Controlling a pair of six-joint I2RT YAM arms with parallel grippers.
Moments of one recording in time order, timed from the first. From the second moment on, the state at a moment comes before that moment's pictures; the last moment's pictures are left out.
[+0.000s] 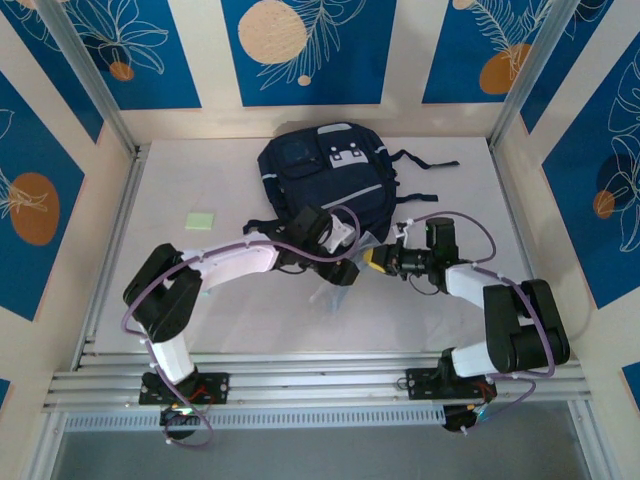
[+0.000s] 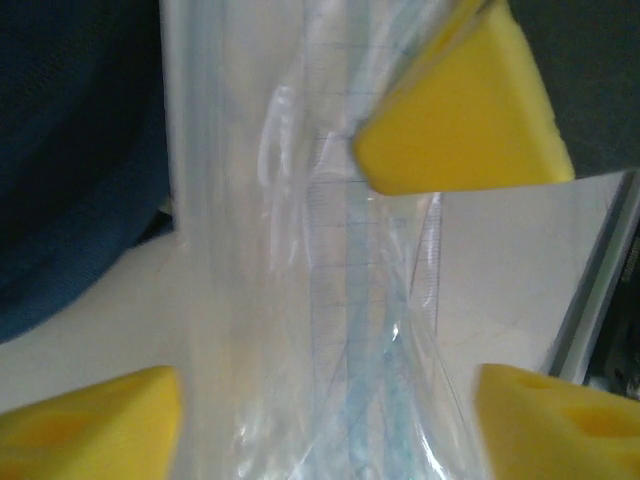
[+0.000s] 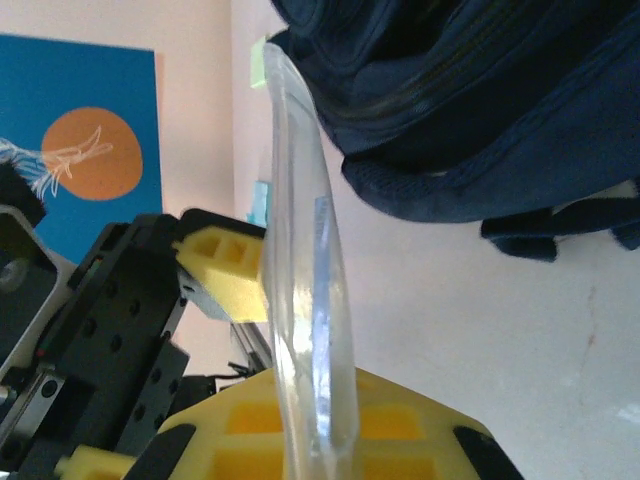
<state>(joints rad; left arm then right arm) -0.81 1.77 1.22 -0.36 0.41 -0.20 0.10 1.40 0.50 0.18 -1.00 0.78</state>
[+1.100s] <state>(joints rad) -0.79 2.25 1.81 -0.43 -0.21 0.23 -0.57 1.05 0.61 -0.15 -0.96 0.92</state>
